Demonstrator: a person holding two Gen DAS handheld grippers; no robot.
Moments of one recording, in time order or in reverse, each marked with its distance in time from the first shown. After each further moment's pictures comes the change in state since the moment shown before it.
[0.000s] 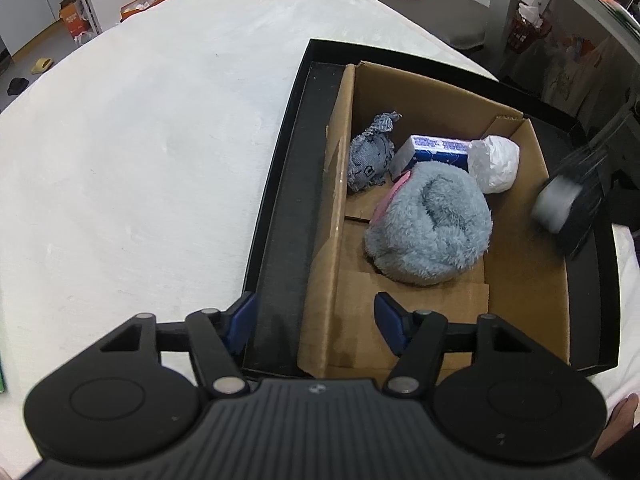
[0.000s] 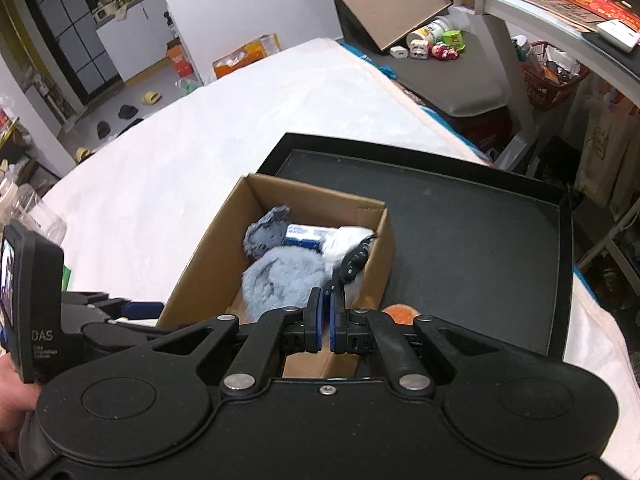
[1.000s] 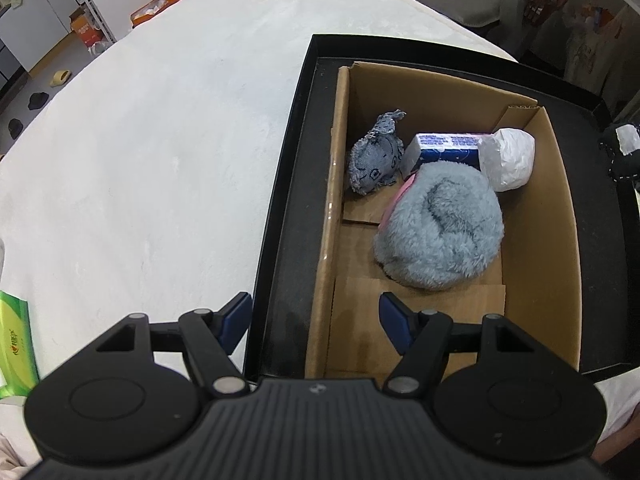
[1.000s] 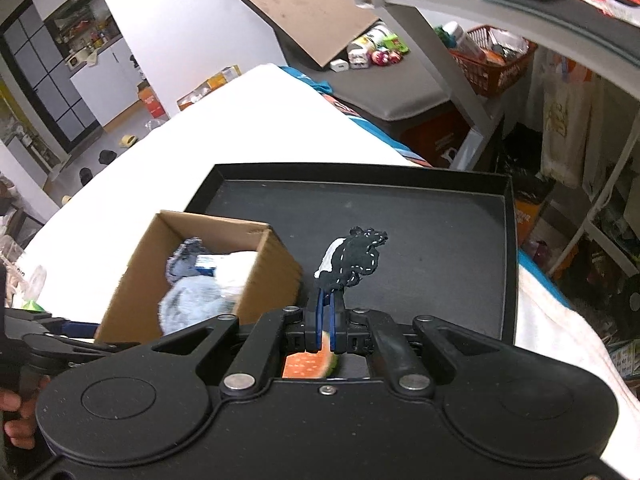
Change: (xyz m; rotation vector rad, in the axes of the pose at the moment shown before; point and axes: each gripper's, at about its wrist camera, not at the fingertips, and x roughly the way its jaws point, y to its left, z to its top) left arm -0.001 -0.024 0.018 0.051 0.059 0.131; right arm 0.005 -0.096 -0.005 0.114 -0.083 0.004
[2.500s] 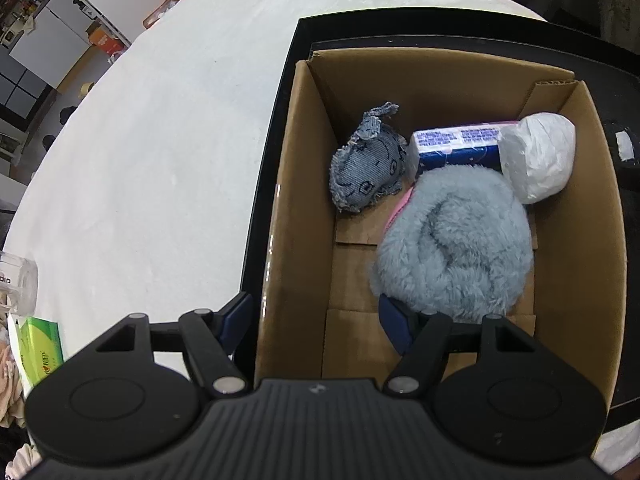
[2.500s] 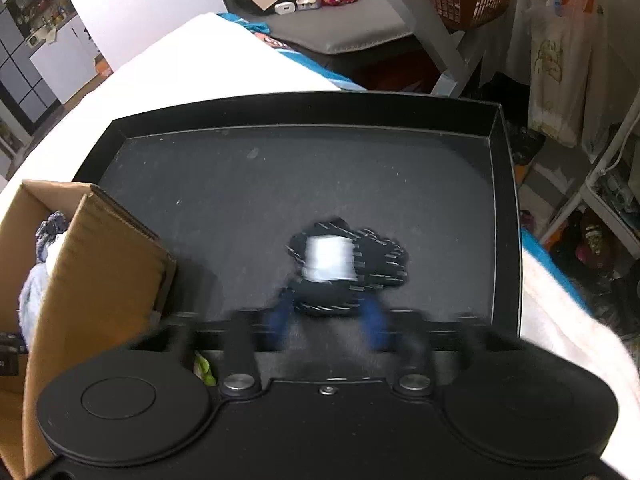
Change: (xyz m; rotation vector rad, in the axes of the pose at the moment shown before) left arm 0.026 -0.052 0.023 0.065 0.069 0.188; right arm 0.107 -0.066 -0.014 0.035 0.113 -0.075
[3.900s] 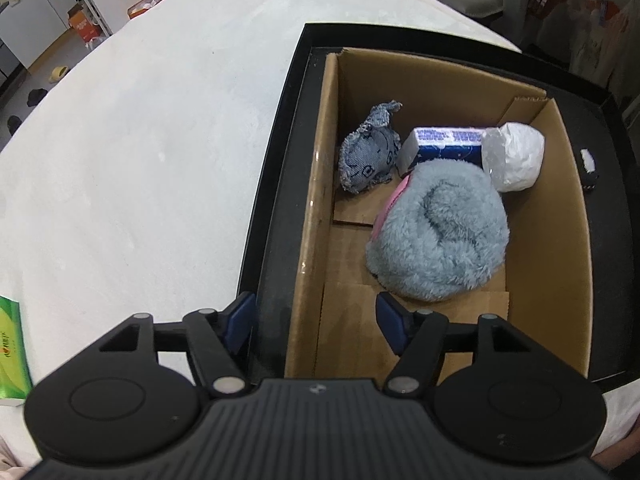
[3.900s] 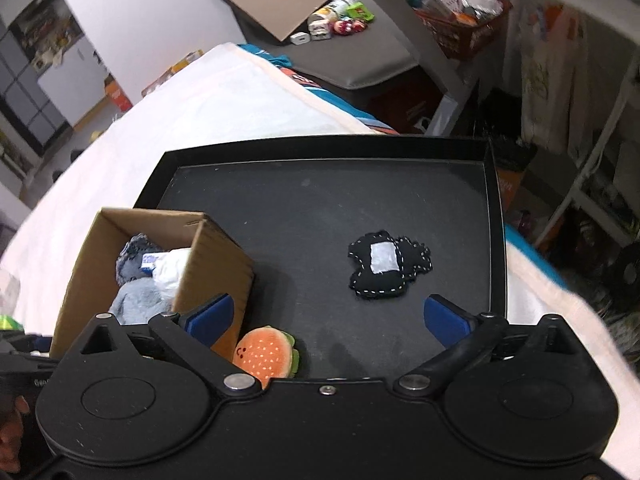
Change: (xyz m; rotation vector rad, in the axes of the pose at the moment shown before) left arm 0.004 0.045 -0.020 -0.060 -0.054 -0.182; right arm -0.070 0.031 -0.001 0.059 -0.049 0.028
